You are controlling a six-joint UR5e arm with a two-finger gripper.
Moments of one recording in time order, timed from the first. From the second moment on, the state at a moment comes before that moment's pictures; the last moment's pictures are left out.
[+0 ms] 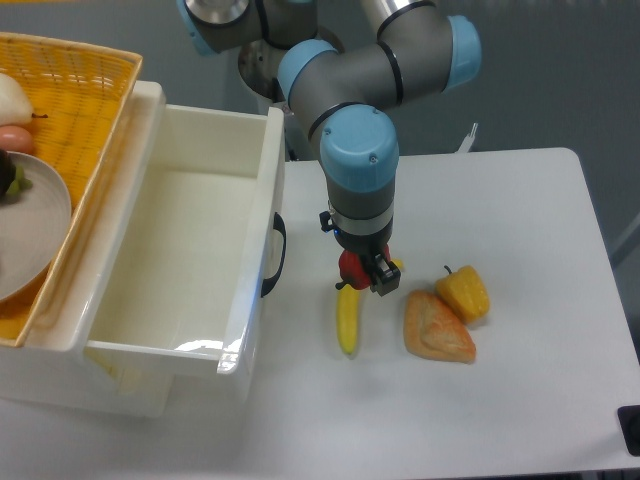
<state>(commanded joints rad) 2.44 -1.86 -1.54 -1.31 1.64 1.48</state>
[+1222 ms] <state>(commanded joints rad) 2.50 -1.84 -1.45 -1.37 1.52 1.38</state>
